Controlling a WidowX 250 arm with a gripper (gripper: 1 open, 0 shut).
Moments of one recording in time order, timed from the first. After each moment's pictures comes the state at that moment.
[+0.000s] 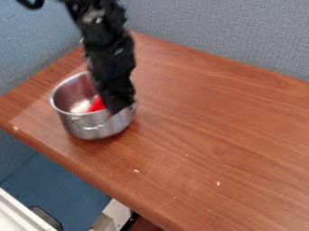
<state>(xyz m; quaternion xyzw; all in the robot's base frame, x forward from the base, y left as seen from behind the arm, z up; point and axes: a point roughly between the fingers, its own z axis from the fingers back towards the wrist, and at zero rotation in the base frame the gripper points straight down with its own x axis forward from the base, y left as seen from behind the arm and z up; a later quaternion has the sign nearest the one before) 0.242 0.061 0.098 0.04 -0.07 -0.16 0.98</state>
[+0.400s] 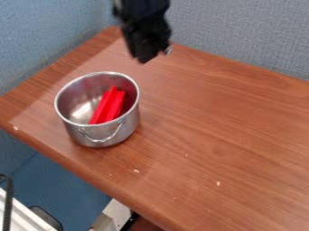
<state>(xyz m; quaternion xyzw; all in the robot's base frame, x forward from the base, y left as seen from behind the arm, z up) 0.272 0.032 0.157 0.04 -0.08 -0.17 0.98</state>
